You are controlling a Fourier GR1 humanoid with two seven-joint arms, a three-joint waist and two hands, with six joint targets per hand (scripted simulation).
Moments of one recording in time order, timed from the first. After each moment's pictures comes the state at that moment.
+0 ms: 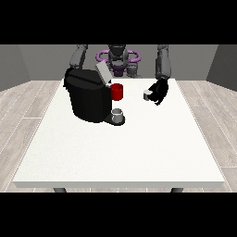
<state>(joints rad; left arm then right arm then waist) -0.59 0.35 -0.01 -0.69 -0.68 -0.03 -0.30 -0.22 -0.04 -0.11 -1.21 -0.05 -0.04 -0.24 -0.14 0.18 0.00</state>
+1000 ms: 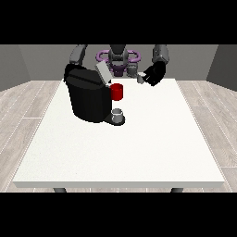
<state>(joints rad) -0.68 0.28 0.04 -0.78 -0.62 -0.21 -0.18 -0.18 -0.07 -0.11 -1.12 -0.05 -0.02 -0.24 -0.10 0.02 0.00</state>
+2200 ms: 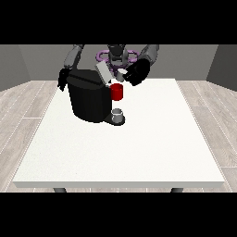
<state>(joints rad) -1.01 0.29 0.18 -0.80 -0.53 -0.24 0.03 -0.29 -0.13 -0.12 -1.09 -0.08 0.10 -0.35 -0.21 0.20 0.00</state>
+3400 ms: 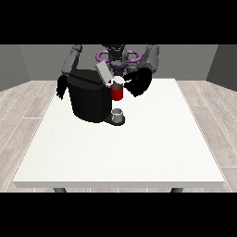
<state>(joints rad) -1.17 0.44 0.24 -0.71 -0.51 -0.24 -0.01 -0.43 -0.15 -0.12 -1.03 -0.08 0.13 -0.37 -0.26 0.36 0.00</state>
